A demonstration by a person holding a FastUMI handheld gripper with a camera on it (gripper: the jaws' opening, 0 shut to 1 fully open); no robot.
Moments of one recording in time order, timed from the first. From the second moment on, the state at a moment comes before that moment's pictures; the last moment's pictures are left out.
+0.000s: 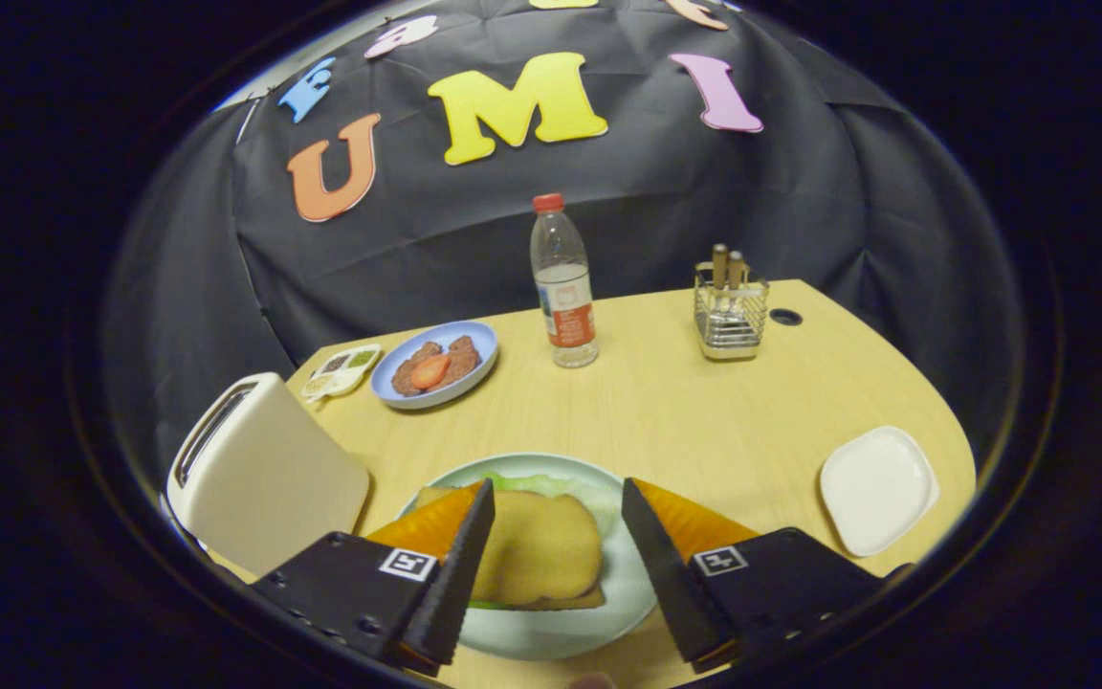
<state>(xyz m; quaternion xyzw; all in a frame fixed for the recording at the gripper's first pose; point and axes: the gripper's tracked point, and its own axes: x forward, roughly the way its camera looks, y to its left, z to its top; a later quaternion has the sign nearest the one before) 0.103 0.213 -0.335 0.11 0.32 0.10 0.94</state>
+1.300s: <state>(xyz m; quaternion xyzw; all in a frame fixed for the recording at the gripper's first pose) 0.017 -0.090 -0.011 0.06 0.02 0.03 1.00</state>
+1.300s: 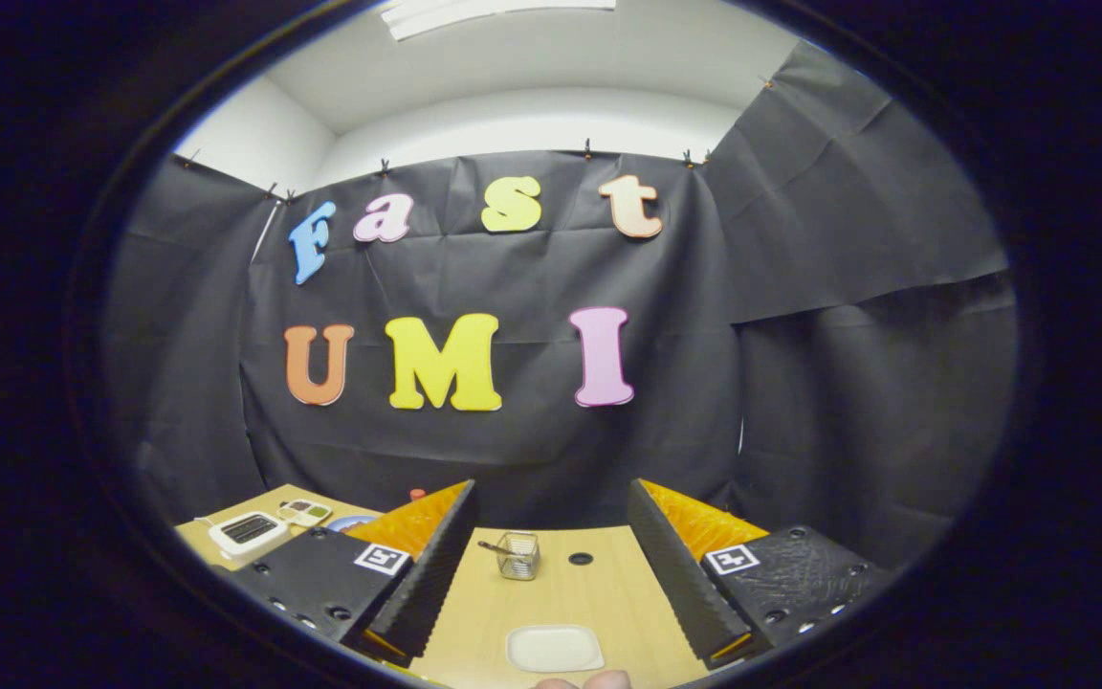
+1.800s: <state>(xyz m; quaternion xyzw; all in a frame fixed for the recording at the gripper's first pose) -0.054 0.001 0.030 0.04 0.00 0.06 1.00</state>
